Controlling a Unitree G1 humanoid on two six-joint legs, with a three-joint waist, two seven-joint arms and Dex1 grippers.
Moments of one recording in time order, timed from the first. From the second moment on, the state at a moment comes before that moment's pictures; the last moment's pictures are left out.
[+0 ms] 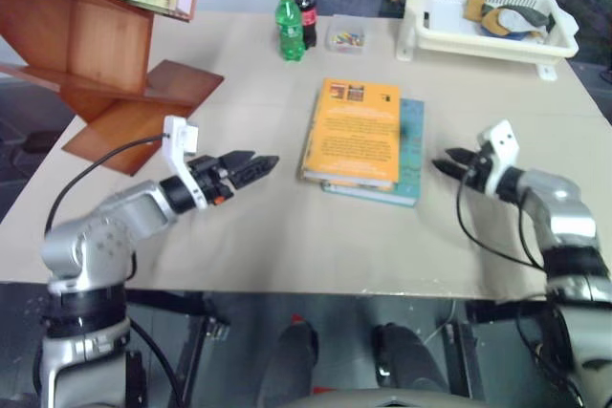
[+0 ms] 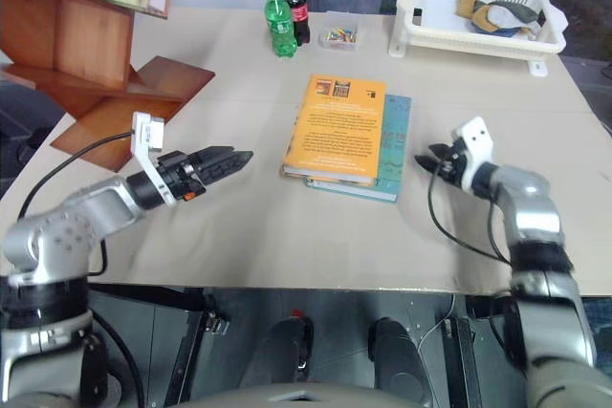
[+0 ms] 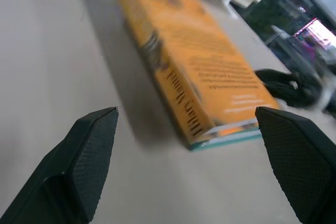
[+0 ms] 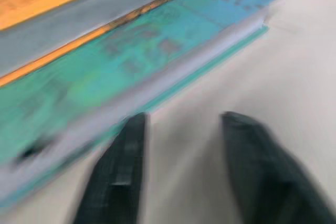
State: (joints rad) left arm -0.50 0.69 0.31 0.05 -0.98 1.13 -0.60; right arm -0.36 -0.55 -0.20 0.08 0.25 0.42 0.87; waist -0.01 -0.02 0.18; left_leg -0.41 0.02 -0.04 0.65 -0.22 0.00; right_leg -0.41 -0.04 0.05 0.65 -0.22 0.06
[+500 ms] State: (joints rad) left arm -1.13 0.50 0.12 1.11 -0.64 1.05 -0.87; right arm -0.05 -0.58 -0.29 -1.01 0.72 0.85 0.49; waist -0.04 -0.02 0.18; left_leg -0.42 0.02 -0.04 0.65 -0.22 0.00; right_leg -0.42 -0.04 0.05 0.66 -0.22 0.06
